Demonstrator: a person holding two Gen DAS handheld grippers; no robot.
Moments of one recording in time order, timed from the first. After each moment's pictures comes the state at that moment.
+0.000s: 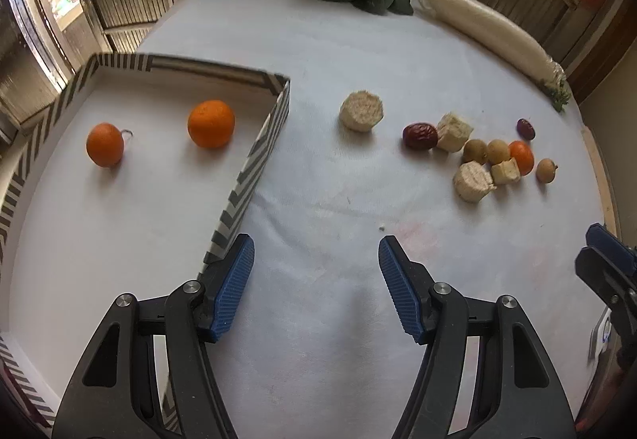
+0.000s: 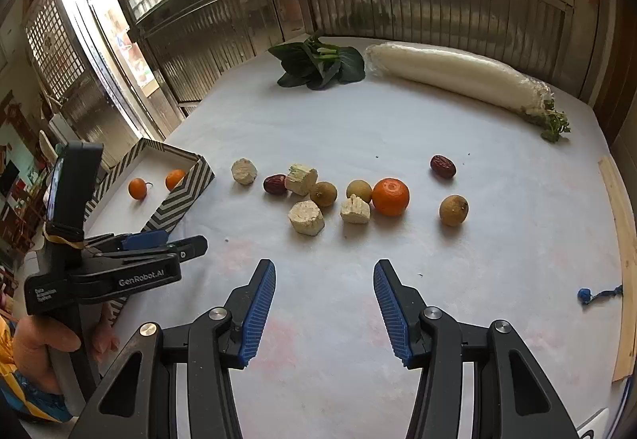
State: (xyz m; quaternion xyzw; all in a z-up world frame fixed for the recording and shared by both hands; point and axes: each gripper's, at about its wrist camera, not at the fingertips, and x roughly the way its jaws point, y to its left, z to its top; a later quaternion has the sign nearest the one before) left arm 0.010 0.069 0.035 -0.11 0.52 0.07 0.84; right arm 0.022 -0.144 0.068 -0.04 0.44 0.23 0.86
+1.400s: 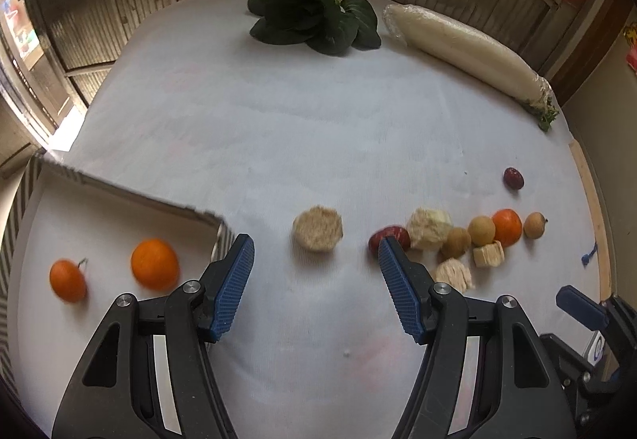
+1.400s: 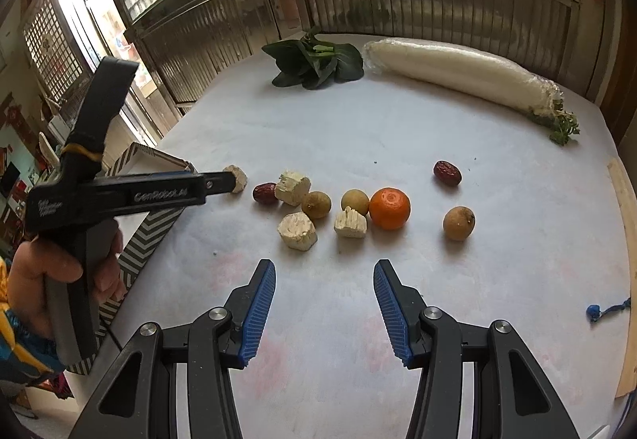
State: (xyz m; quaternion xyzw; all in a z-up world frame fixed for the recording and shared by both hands) left arm 0.094 0.067 0.043 -0.08 0.51 0.01 0.86; right arm 0.042 -0.141 0.059 -0.04 0.45 0.23 0.86
